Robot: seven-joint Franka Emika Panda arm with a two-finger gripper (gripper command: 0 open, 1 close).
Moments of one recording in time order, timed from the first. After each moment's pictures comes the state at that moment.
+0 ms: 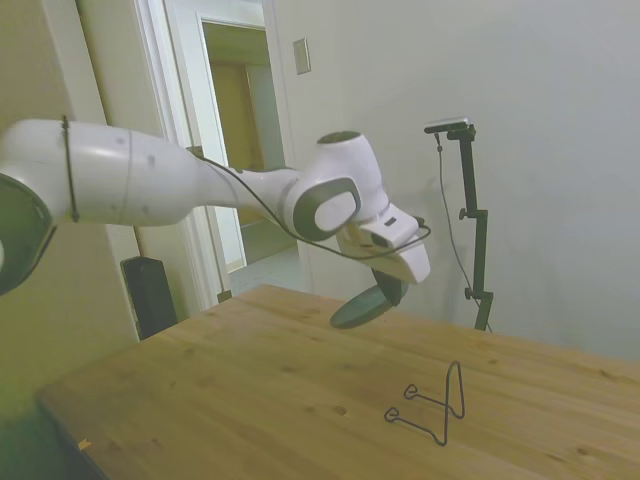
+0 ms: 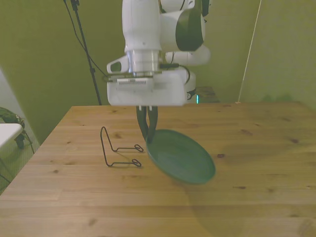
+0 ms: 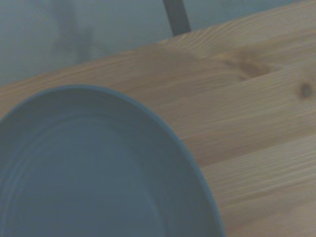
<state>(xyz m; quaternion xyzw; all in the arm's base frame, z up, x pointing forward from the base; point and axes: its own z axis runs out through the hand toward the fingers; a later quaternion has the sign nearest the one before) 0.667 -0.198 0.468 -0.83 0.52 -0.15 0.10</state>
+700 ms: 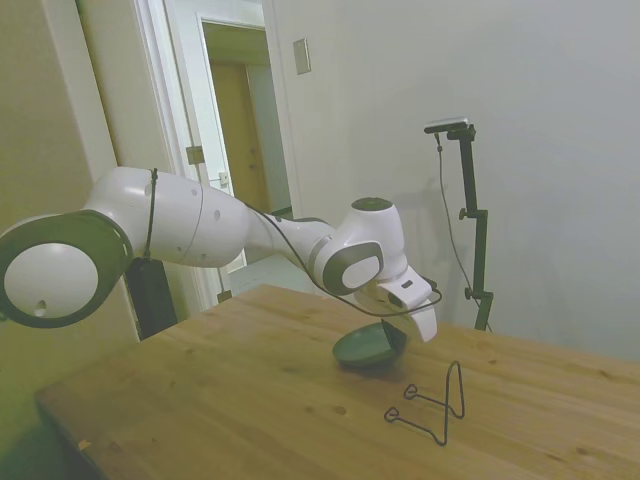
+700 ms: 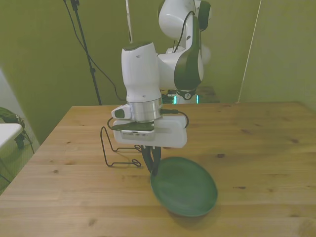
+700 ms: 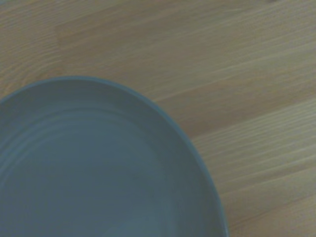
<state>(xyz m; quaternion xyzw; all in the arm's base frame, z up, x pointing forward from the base) 0.683 -0.209 0.391 -0.83 0.54 -0.11 0.09</state>
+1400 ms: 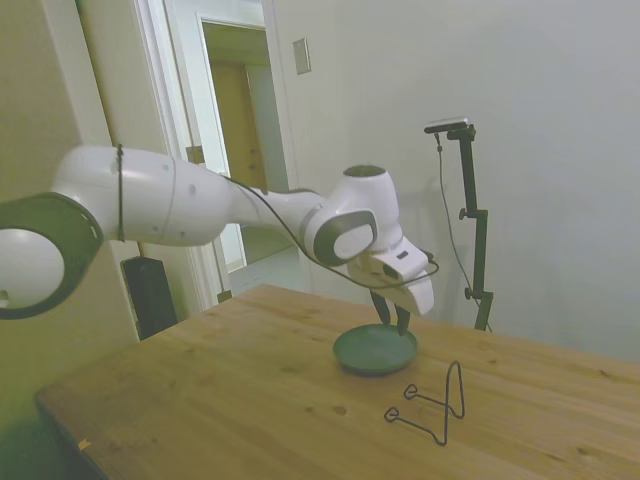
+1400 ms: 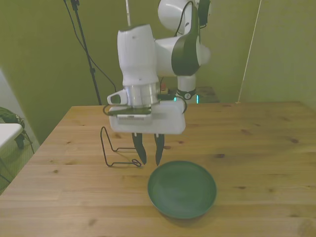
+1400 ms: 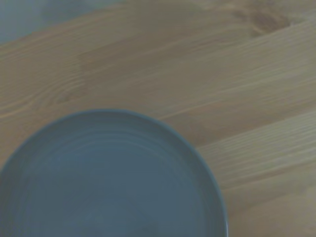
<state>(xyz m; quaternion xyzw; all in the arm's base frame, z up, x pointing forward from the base) 0.659 -0.204 0.476 -0.84 0.52 -0.11 0.11</state>
